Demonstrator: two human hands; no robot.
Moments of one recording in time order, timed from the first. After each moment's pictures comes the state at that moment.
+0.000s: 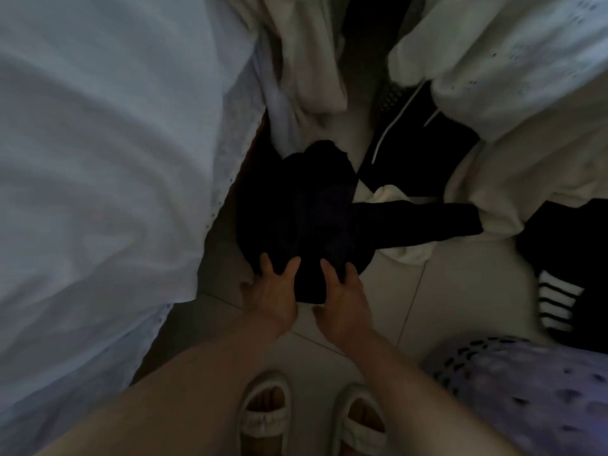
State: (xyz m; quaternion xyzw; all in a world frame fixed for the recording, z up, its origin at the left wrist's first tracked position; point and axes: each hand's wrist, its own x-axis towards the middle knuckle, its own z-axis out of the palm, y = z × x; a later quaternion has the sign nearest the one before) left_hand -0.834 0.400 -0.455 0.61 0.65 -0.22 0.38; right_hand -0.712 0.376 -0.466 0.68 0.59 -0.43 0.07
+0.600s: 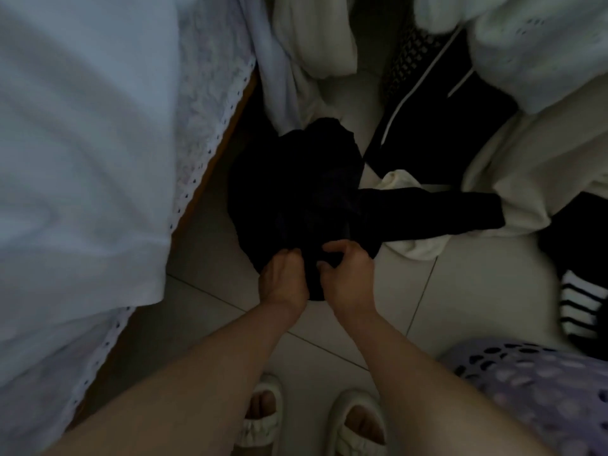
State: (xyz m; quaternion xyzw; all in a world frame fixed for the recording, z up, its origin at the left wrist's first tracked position) left_hand -0.806 0.412 -0.508 0.60 0.71 -0.11 0.35; right_hand -0.711 0.407 -0.502 0.76 0.45 -0.44 -0.17
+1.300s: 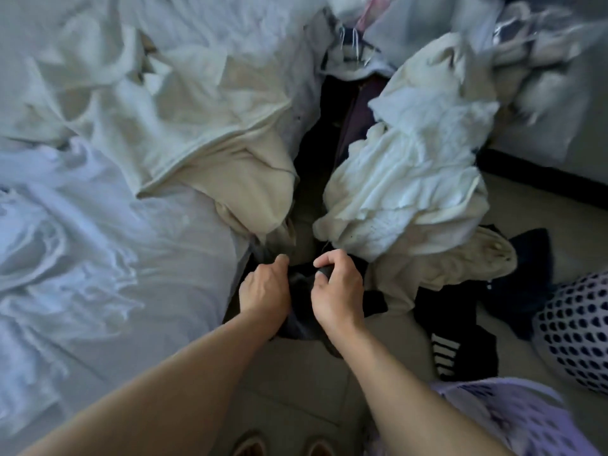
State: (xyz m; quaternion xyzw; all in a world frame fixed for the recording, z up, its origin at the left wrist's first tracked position) left_hand -0.786 0.488 -0.131 0.69 0.69 -0.03 0.22; right_hand -0.689 0.465 -0.117 0.76 0.48 -0.31 -0.30
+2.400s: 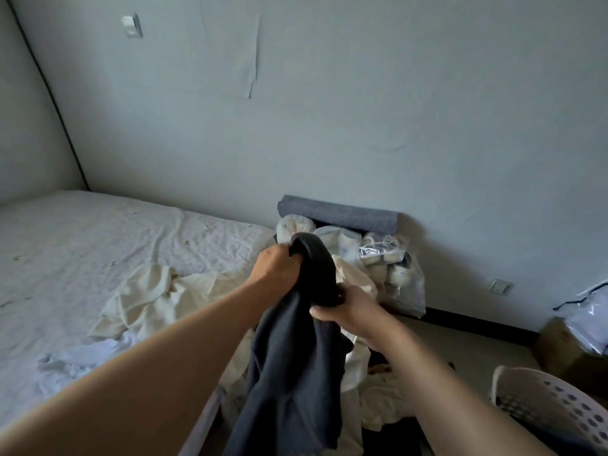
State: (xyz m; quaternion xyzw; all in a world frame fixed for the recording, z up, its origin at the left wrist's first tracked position) left_hand -0.686 0.461 0.338 0.69 0.62 0.27 0.26; right_hand -0.548 0.418 0.288 0.65 0.55 -0.41 -0.33
